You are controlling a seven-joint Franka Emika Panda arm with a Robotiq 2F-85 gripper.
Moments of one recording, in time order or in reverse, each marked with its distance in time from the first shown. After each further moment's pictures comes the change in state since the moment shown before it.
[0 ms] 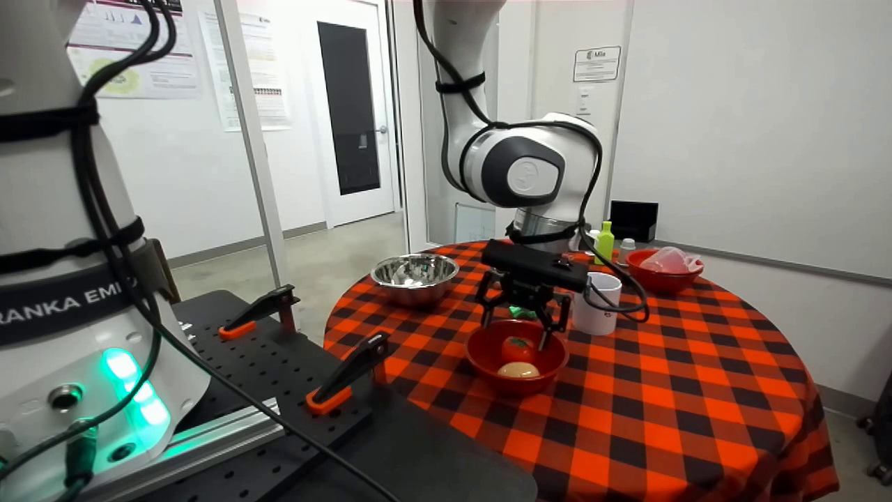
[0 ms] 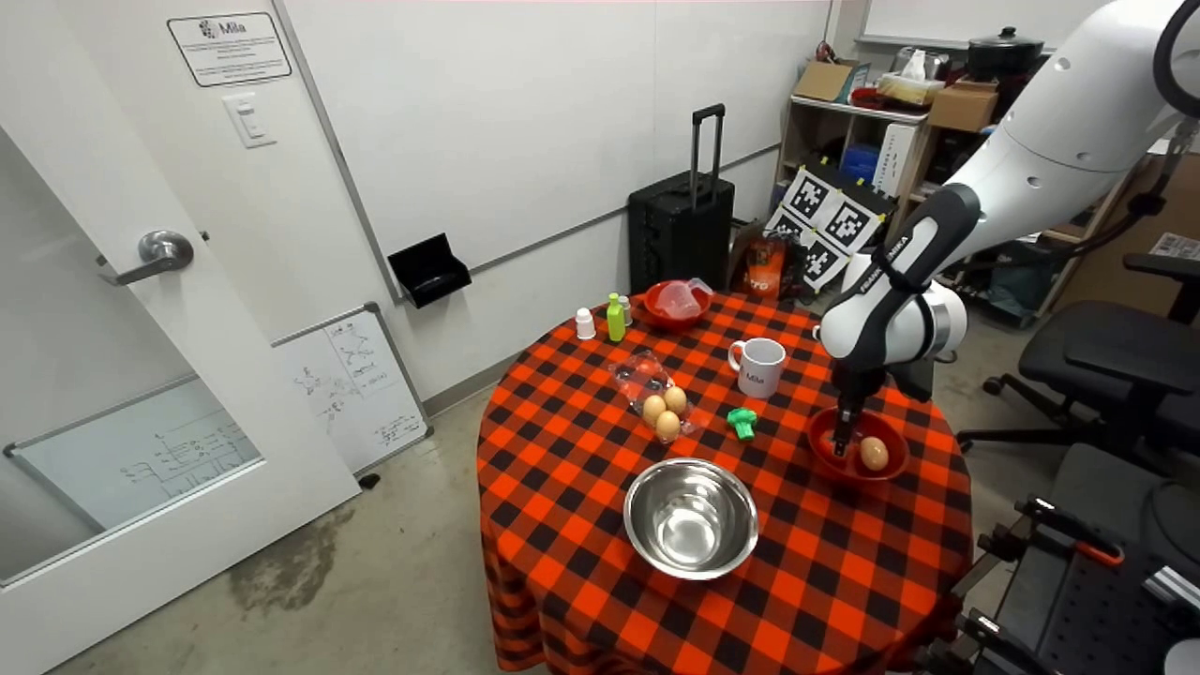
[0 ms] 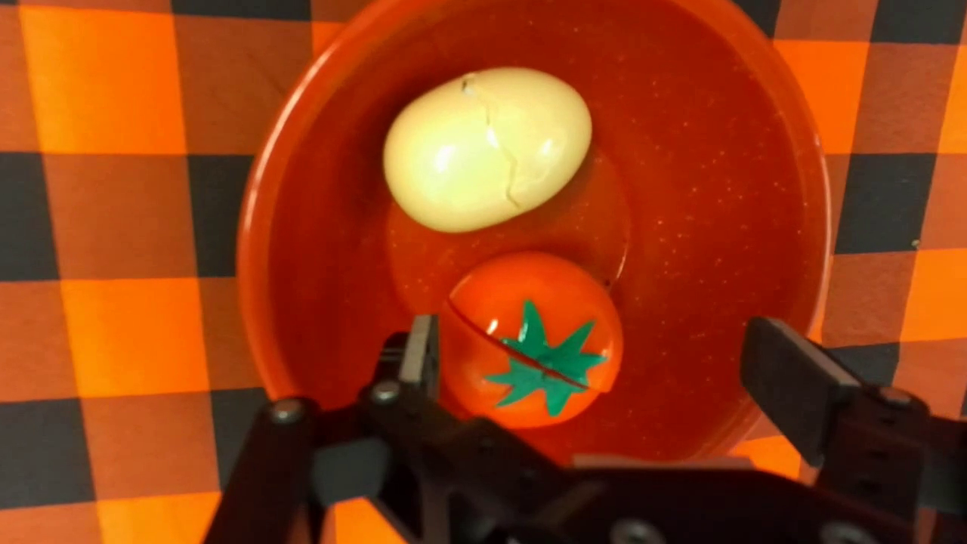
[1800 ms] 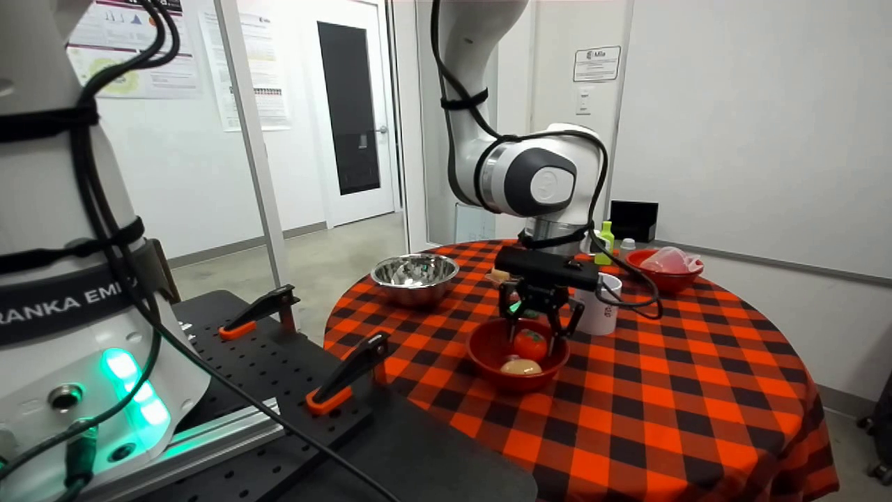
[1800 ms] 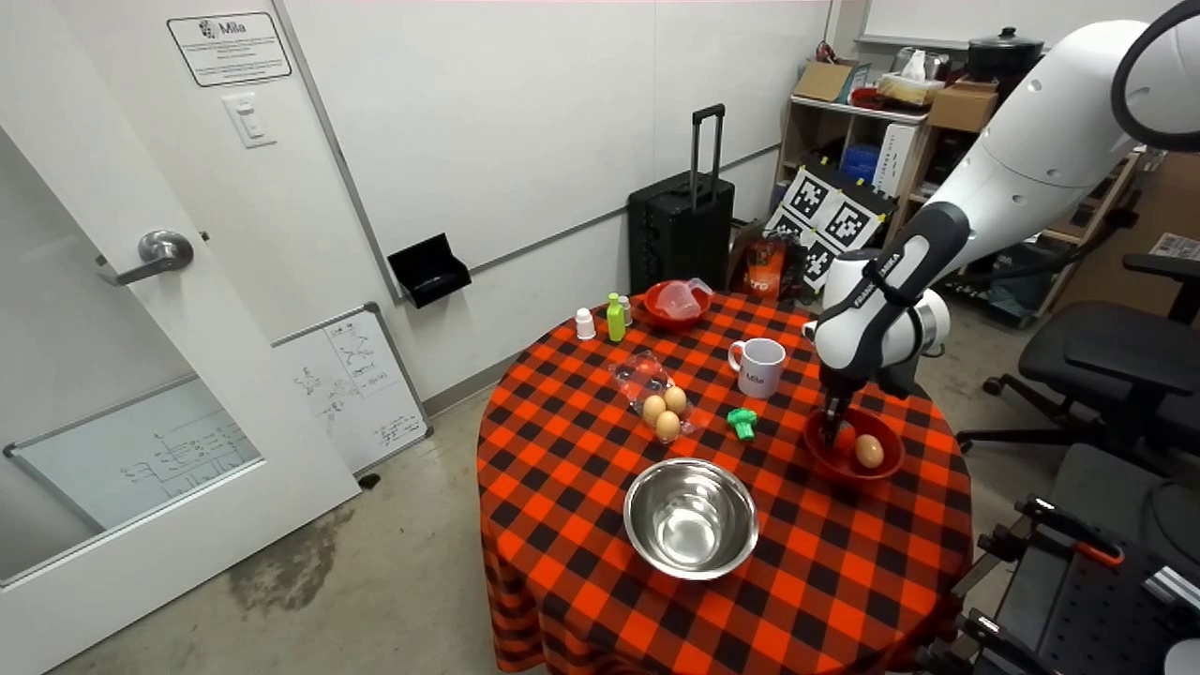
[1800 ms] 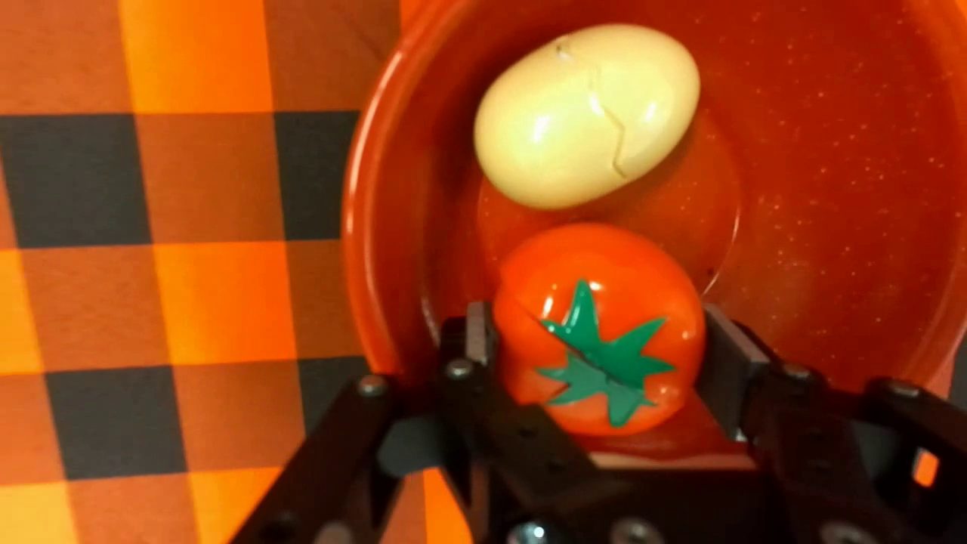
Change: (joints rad) arm -0.003 0.070 -0.009 0.095 -0.170 0.014 0.195
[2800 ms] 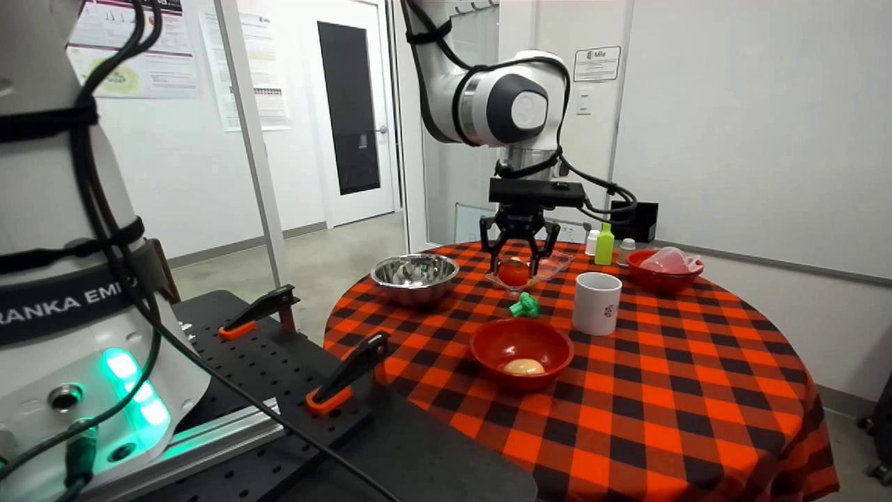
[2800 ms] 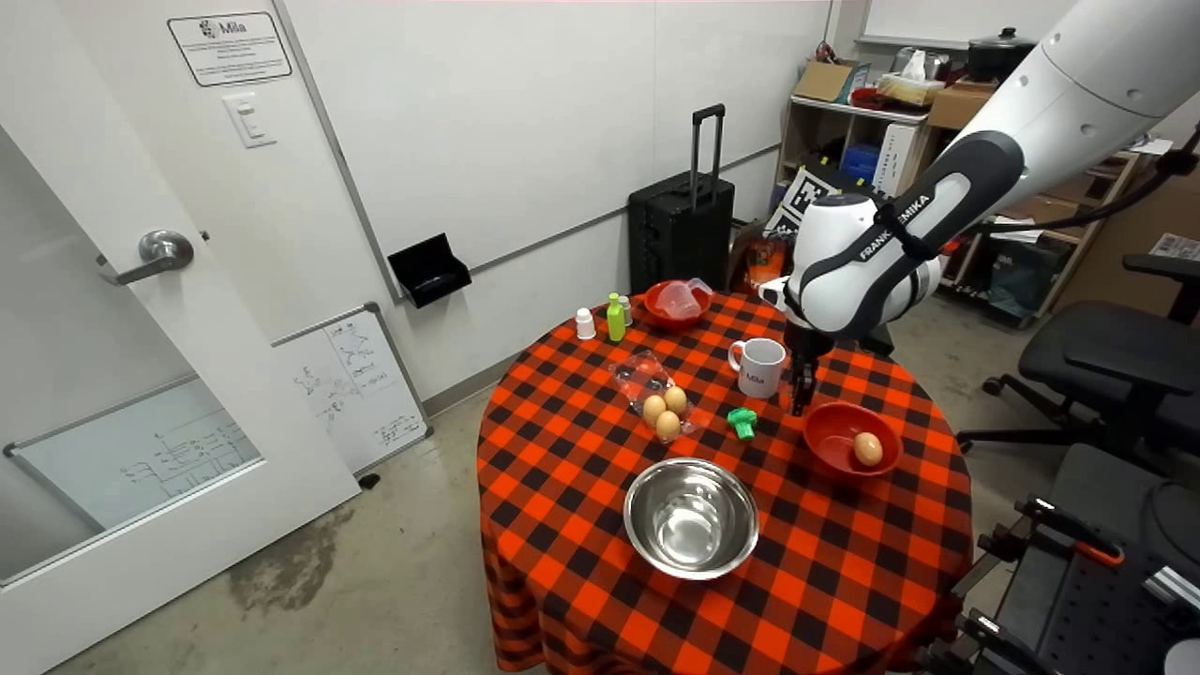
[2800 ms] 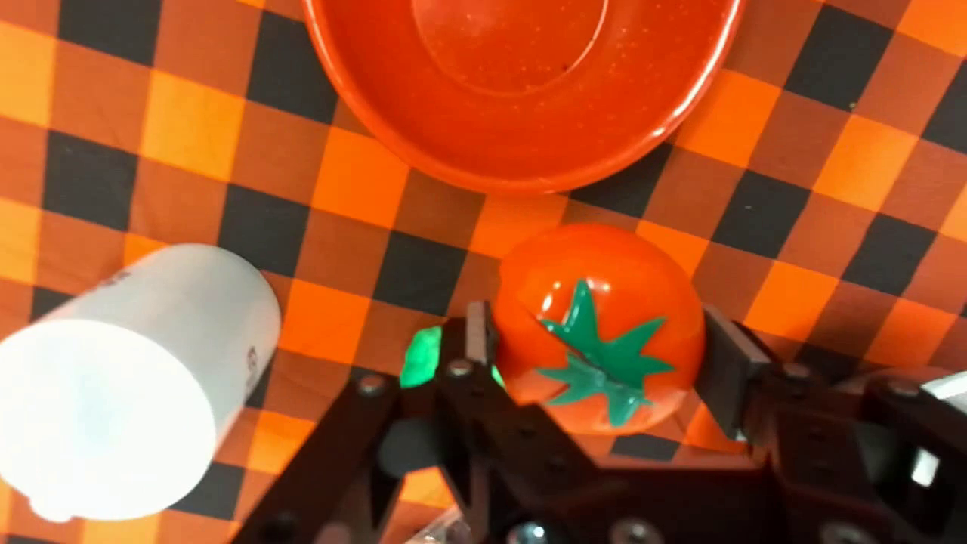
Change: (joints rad) arm -0.004 -0.217 0.142 -0.067 -0.087 -0.056 -0.149
